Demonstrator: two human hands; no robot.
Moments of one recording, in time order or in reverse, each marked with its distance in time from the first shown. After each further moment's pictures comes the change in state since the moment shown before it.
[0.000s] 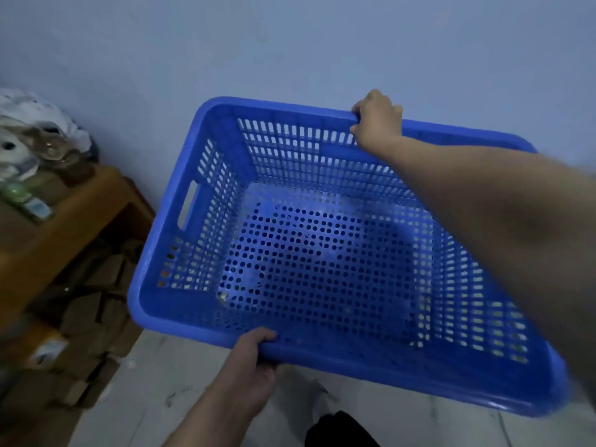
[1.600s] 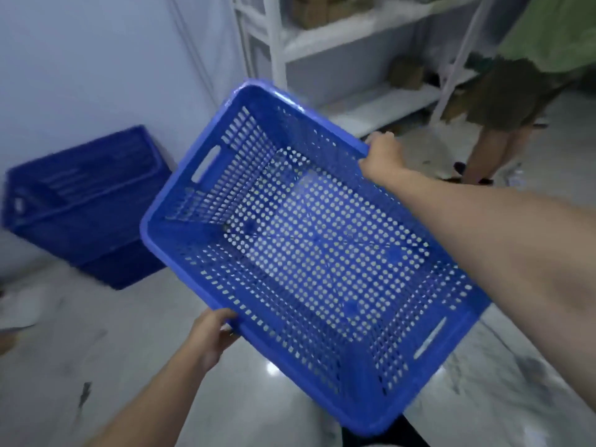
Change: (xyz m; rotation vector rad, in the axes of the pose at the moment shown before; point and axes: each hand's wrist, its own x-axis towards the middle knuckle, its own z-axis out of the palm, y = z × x) left_hand -0.261 -0.548 -0.398 1.133 -0.289 0.134; right_hand -1.023 0.262 -0.355 0.000 0.106 0.929
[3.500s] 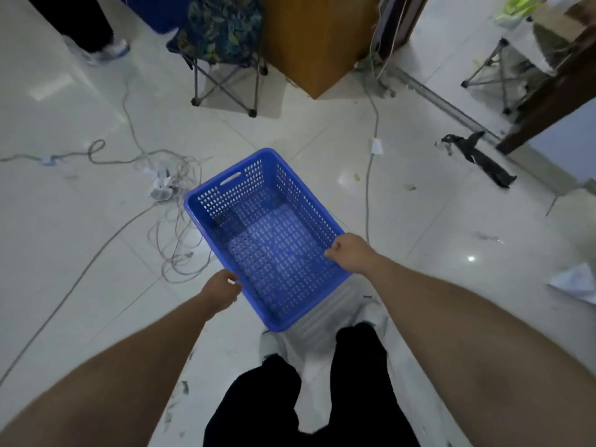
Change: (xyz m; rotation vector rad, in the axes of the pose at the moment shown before) left_hand -0.184 -0.445 0.366 2.180 -1.345 0.344; right_hand -0.757 0.384 0.020 0.706 0.258 1.738
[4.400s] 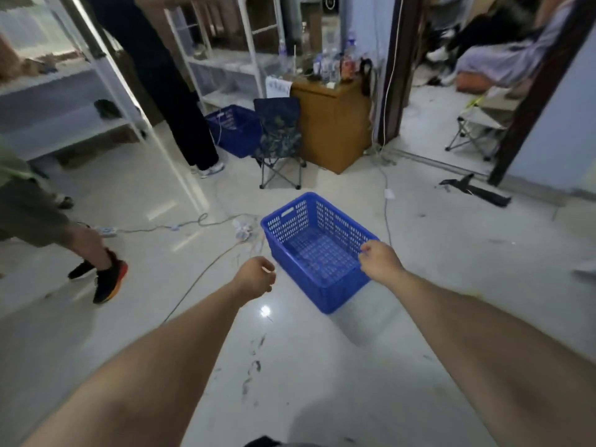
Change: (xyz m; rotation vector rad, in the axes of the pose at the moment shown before) left_hand -0.440 -0.253 0.041 0.123 0.307 0.463; right_hand -0.456 0.100 0.201 0.331 0.478 -0.222
